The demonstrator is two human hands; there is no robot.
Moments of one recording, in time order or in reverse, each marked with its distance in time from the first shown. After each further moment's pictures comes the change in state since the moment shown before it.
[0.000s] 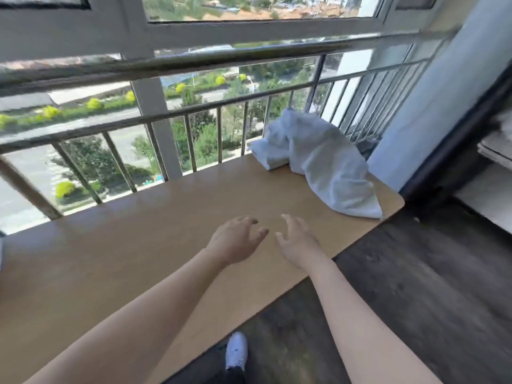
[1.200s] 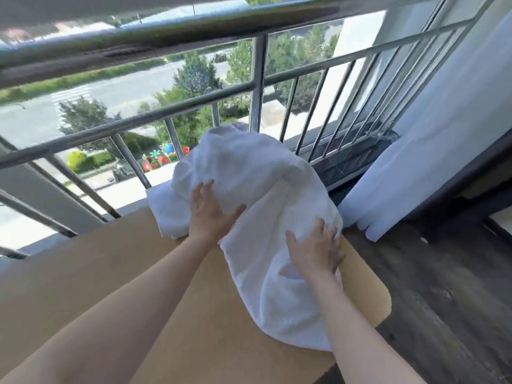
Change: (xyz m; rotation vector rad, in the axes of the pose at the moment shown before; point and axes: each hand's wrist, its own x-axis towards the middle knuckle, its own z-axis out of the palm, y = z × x) left_hand 0.472 0.133 0.044 -0.334 0.360 -0.327; right_hand 0.381 0.242 -0.173 -0.084 0.218 0.400
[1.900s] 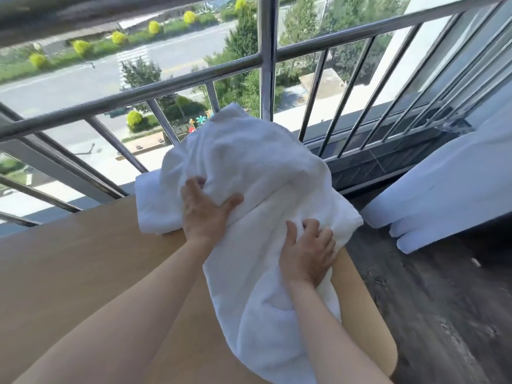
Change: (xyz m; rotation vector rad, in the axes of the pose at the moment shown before) left_hand 0.029 0.019 0.055 -0.096 0.362 -0.261; right_hand 0.074 0.001 0.053 0.204 0.277 -0.172
